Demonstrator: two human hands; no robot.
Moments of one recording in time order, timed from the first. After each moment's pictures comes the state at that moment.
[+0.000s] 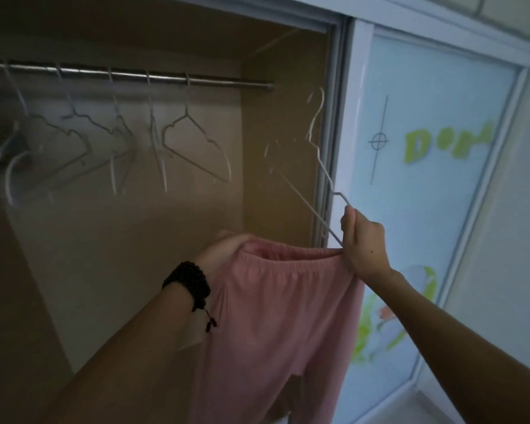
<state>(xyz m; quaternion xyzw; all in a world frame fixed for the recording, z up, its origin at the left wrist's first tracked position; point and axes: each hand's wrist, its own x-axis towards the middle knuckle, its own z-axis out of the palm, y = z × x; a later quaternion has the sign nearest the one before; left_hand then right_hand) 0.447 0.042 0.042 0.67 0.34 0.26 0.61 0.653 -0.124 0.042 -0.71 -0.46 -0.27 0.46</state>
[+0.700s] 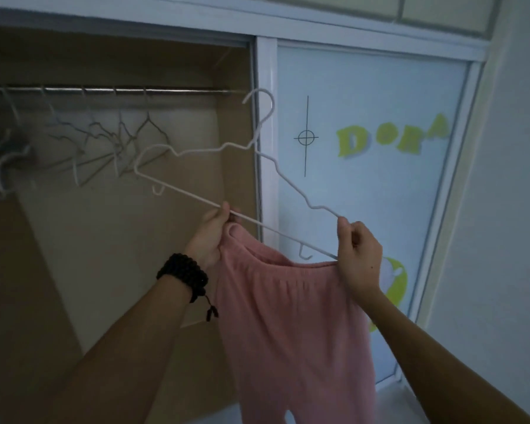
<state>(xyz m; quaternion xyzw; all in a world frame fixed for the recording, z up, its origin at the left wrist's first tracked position) 0.544 -0.127 0.061 0.54 0.27 0.45 0.66 0.730 -0.298 0.018 -0.65 -0.35 -0.12 0.67</state>
